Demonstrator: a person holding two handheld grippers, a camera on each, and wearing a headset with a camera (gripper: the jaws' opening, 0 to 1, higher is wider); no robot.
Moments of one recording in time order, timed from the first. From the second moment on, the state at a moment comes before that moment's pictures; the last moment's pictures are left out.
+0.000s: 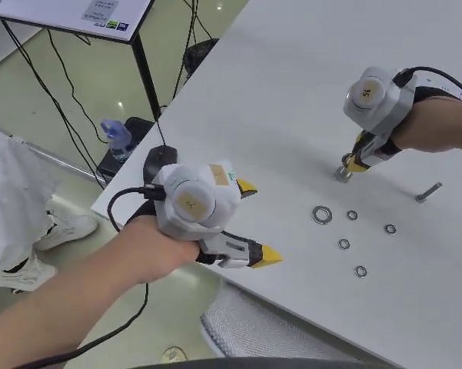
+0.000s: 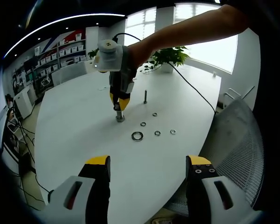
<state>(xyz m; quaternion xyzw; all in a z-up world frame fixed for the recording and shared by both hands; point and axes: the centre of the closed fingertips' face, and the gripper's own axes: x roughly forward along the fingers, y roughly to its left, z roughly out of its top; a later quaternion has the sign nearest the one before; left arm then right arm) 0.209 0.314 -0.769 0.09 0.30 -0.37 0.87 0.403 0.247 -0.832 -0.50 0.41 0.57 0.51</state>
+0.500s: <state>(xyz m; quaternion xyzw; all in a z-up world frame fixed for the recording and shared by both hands) 0.208 0.315 -0.771 0.08 0.31 -0.37 0.87 0.406 0.247 -0.852 -0.50 0.43 0.56 0.50</state>
